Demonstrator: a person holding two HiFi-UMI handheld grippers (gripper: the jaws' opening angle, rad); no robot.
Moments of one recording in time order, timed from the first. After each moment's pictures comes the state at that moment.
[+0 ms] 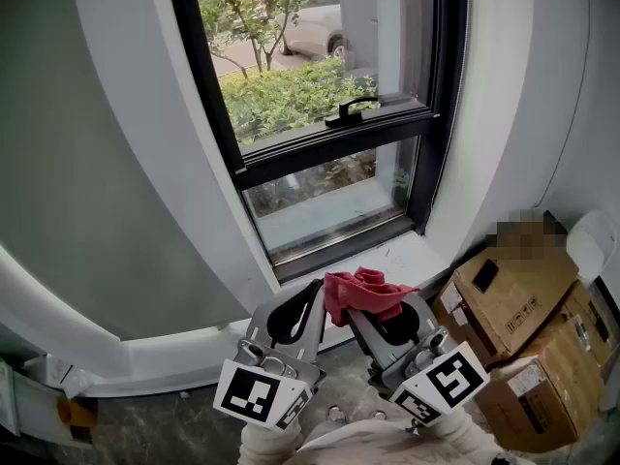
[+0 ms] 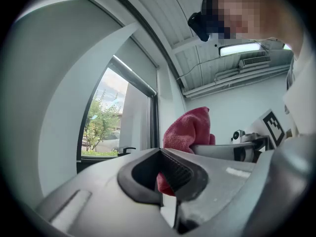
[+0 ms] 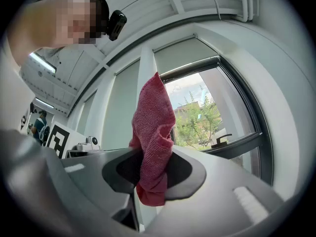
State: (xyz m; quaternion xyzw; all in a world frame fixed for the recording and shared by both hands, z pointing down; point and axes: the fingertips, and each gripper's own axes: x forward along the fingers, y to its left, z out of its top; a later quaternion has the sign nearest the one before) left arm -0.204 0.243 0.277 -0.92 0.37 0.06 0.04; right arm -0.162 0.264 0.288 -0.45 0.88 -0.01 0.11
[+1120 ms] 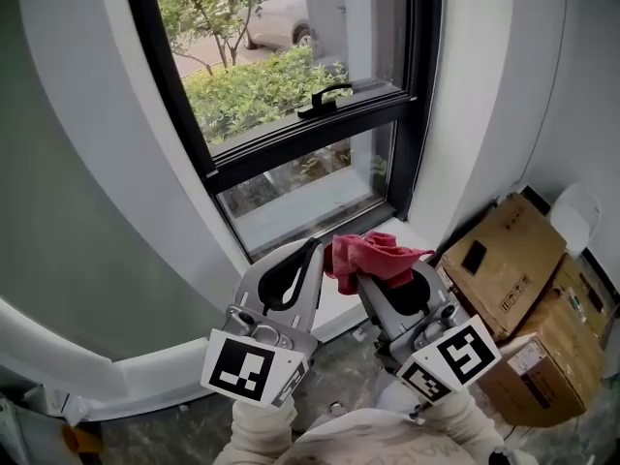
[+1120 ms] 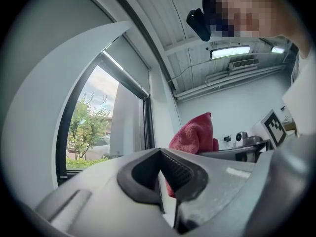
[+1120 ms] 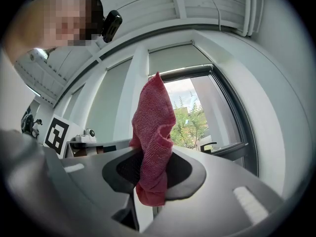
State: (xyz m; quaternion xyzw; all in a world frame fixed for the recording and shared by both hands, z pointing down) left arm -0.183 0.184 0.253 -0.94 0.32 0.06 0.08; right arm -0.131 0.211 0.281 -0.52 0.84 0.02 0.11
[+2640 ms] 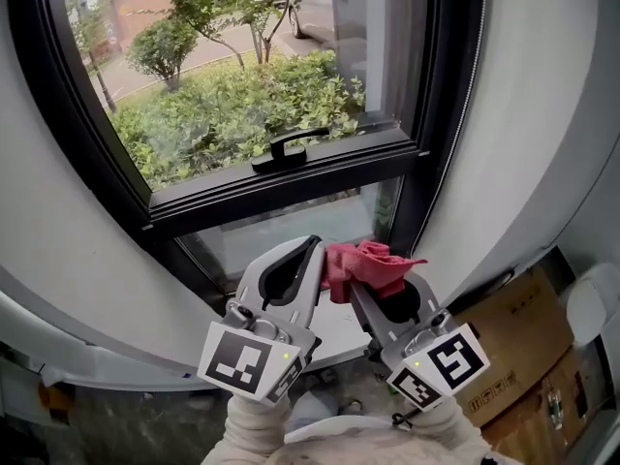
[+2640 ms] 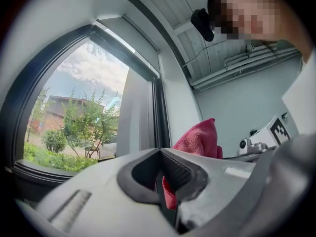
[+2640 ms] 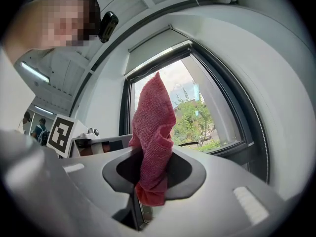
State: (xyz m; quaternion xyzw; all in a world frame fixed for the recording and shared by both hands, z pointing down) left arm 0.024 -0.023 0.252 -0.91 0.41 0.06 0.07; right arm 0.073 0.000 0.293 -0.43 0.89 -0.03 0.12
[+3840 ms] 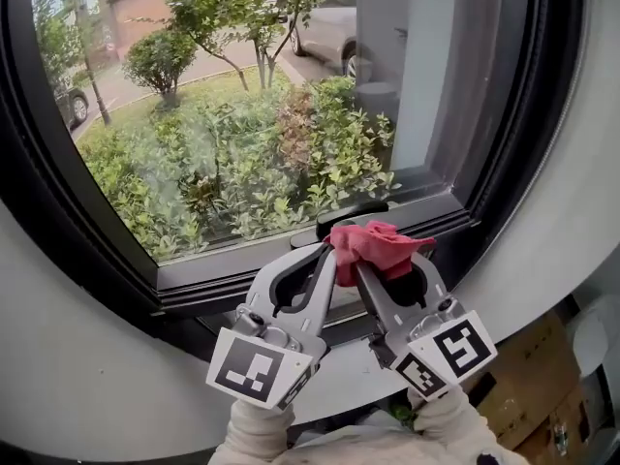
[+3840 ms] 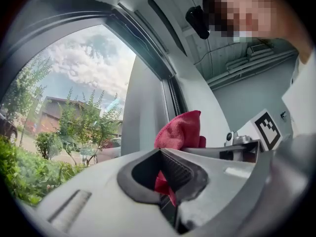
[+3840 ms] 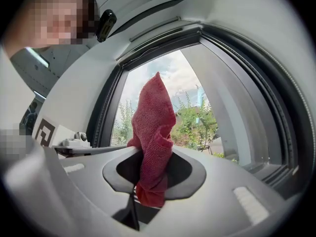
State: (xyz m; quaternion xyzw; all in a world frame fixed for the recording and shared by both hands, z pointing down) left arm -0.045 -0.195 0.230 -0.91 0.39 0.08 0.09; right arm -0.001 -0.196 0.245 -0.45 0.88 0.03 0.11
